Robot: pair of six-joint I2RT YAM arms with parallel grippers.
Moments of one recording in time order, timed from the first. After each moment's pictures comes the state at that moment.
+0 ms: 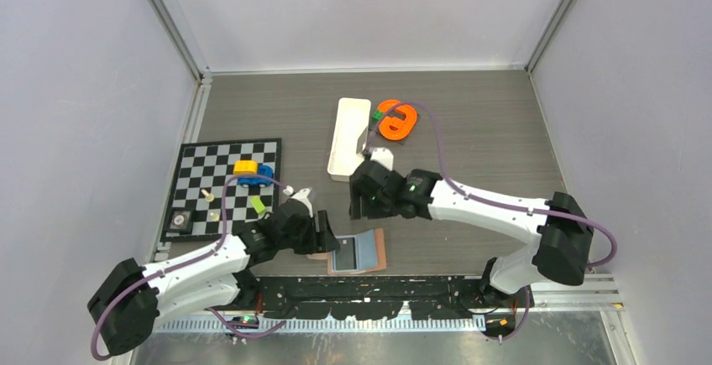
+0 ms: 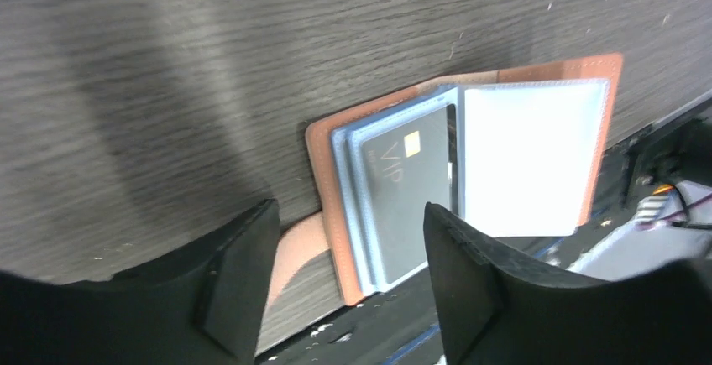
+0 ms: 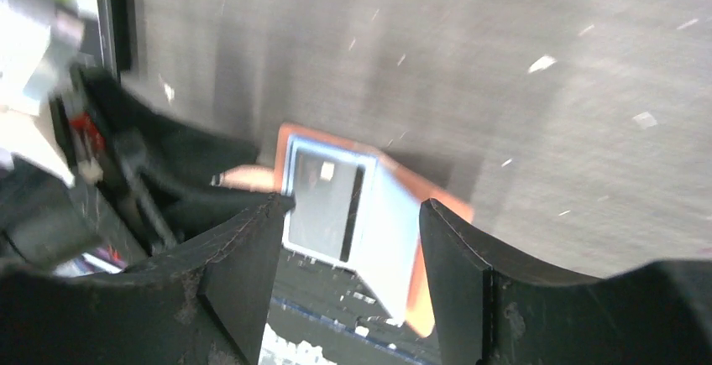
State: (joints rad) left arm -0.84 0.92 0.31 -0.23 0.07 -0.87; right arm 1.10 1.47 1.10 -0.62 0.21 0.90
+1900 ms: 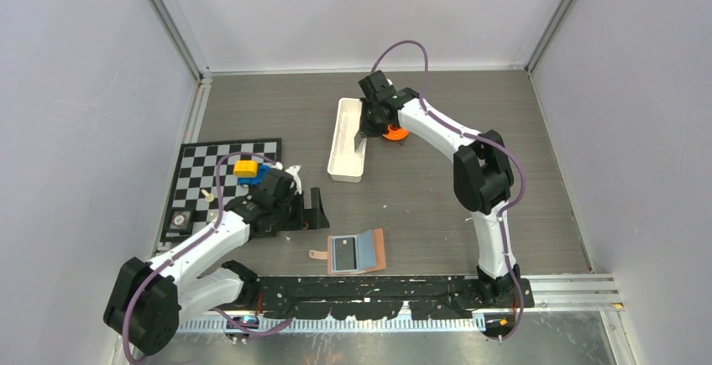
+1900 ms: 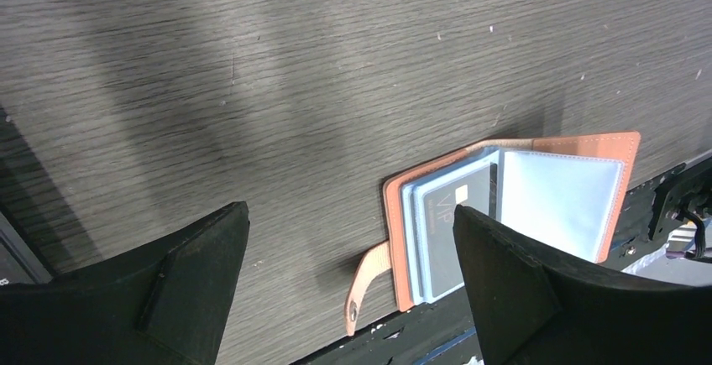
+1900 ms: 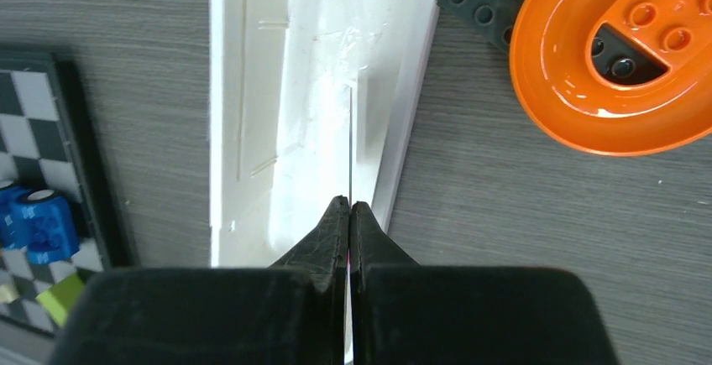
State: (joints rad) left arm -0.52 1.04 0.51 -0.42 0.21 -0.55; right arm 0.60 2.12 1.83 -0.65 0.05 0.61
